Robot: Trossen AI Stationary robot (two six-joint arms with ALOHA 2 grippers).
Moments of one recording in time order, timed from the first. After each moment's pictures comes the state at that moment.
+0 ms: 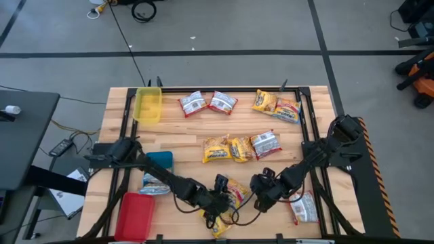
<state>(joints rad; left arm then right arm) -0.50 2.10 1.42 -0.16 -0.38 0.12 0.66 1.70 0.87 -0.36 0.28 1.02</state>
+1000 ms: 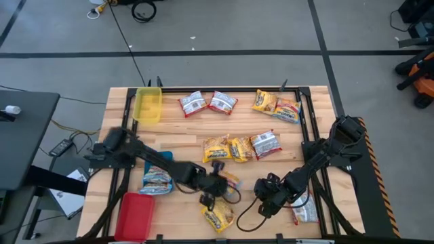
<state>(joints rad) -0.39 1.92 1.42 -0.48 -0.29 0.09 0.73 1.69 0.87 -0.36 0.23 1.13</state>
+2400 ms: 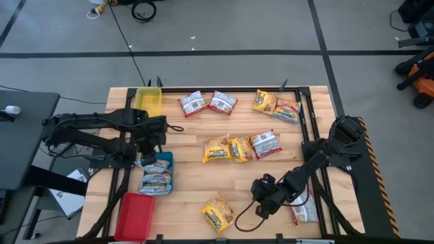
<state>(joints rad) 0.14 1.09 0.91 -1.24 0.48 -0.27 0.71 1.69 0.87 -0.25 0.27 1.07</state>
